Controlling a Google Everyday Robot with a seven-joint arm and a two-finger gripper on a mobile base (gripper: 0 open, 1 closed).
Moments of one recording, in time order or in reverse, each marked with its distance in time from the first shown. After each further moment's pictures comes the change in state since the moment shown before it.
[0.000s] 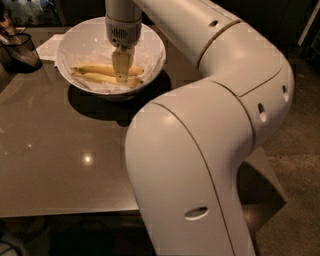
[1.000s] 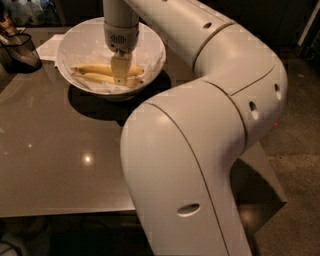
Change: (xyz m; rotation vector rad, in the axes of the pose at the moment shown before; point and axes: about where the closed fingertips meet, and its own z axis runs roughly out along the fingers) arm -0.005 0.001 0.015 -0.020 0.005 -0.034
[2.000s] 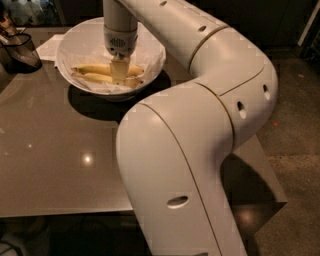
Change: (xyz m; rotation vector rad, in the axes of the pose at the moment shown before) arm -0.005 -0.004 0.014 -0.029 -0.016 -0.021
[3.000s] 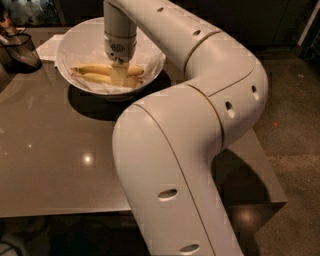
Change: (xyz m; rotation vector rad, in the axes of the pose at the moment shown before) arm -0.003 -0.002 0.019 -0.041 -0.007 -0.011
